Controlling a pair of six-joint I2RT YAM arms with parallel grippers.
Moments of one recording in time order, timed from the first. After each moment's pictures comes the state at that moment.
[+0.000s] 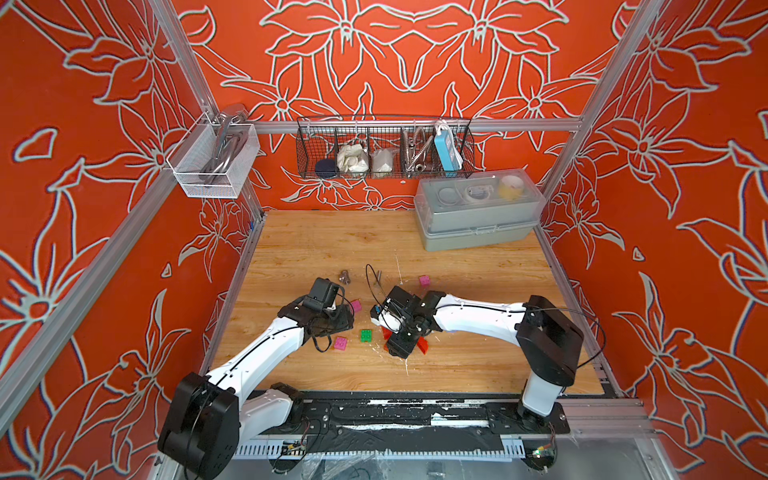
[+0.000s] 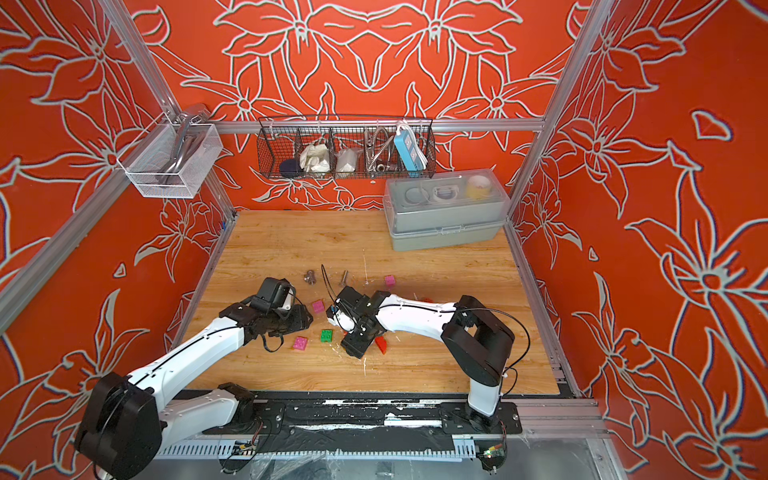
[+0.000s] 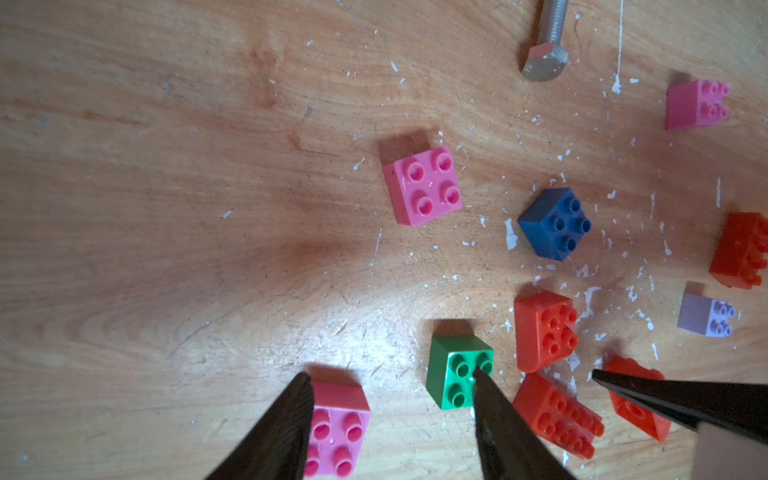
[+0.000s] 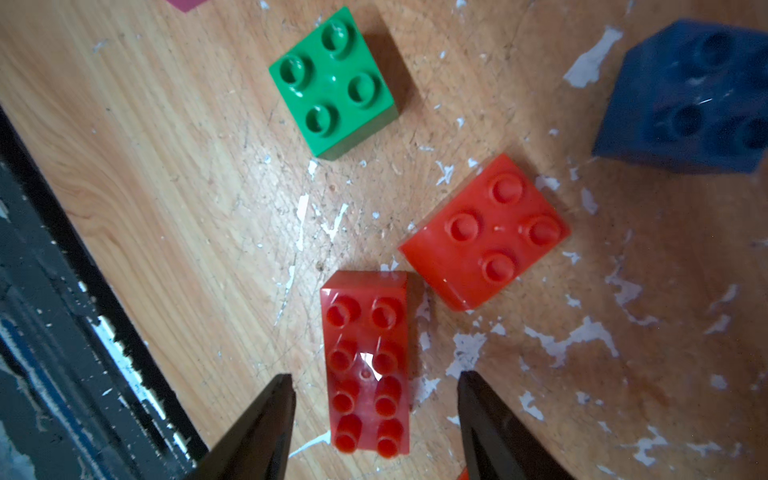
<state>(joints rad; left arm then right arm) -0.34 1.13 0.64 -0.57 0.11 -0.61 1.02 1.79 1.17 -0.66 -0.18 -0.03</state>
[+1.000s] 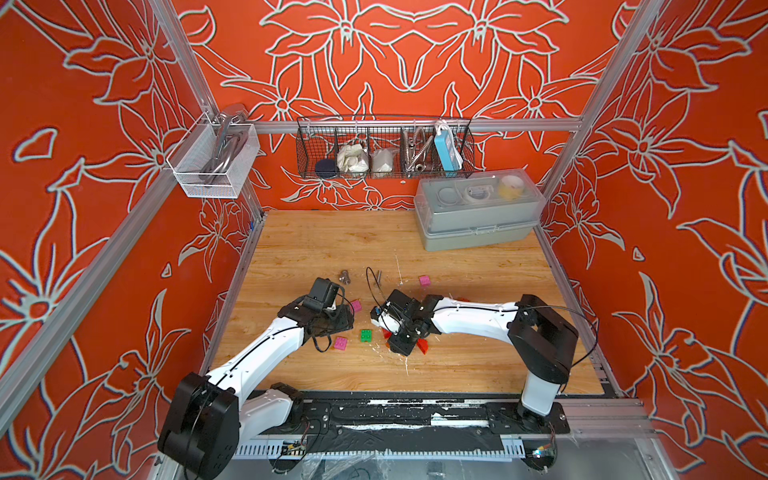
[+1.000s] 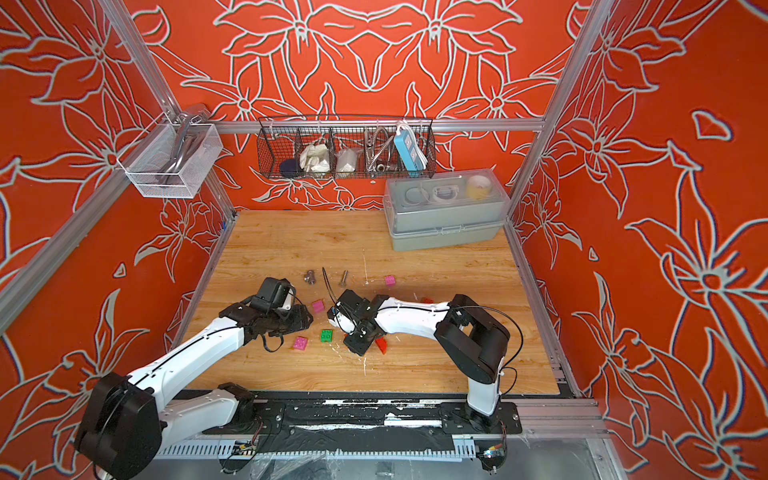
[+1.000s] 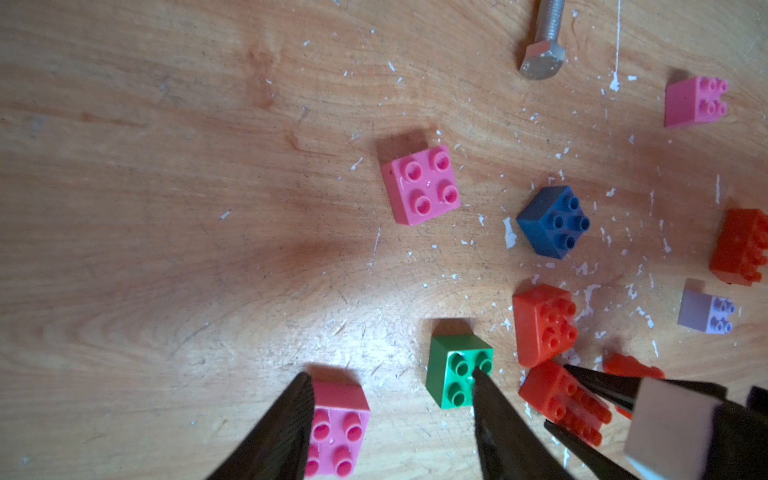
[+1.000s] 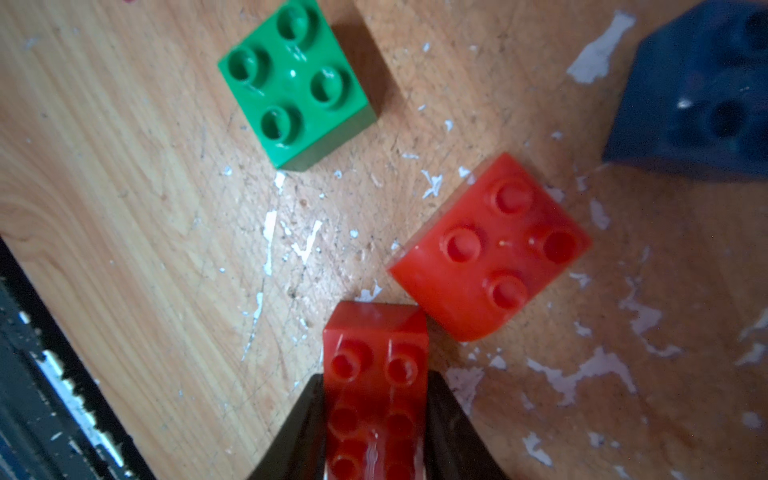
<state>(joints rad) -0.34 1.13 0.64 -0.57 0.11 -0.60 1.03 1.81 1.13 -0.58 -0.16 -0.02</state>
